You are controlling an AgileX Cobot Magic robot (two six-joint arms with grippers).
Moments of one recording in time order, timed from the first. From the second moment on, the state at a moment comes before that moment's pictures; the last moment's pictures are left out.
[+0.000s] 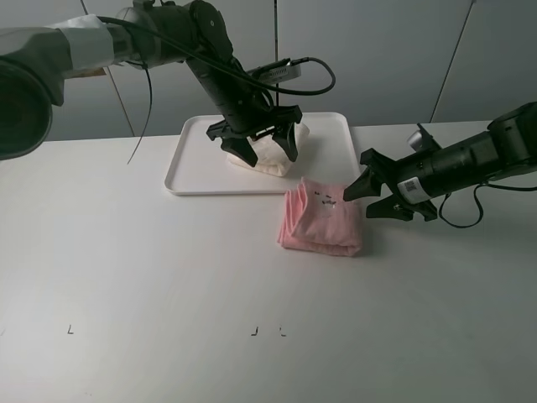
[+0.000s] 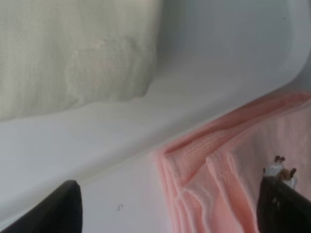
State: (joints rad) left arm -0.52 2.45 -2.18 -0.39 1.12 -0.05; right arm 0.03 2.00 -0.87 1.42 0.67 -0.98
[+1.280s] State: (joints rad) left arm -0.52 2.43 -2.12 -0.34 1.13 0.01; right arm 0.09 2.06 -0.87 1.45 0.75 -1.04
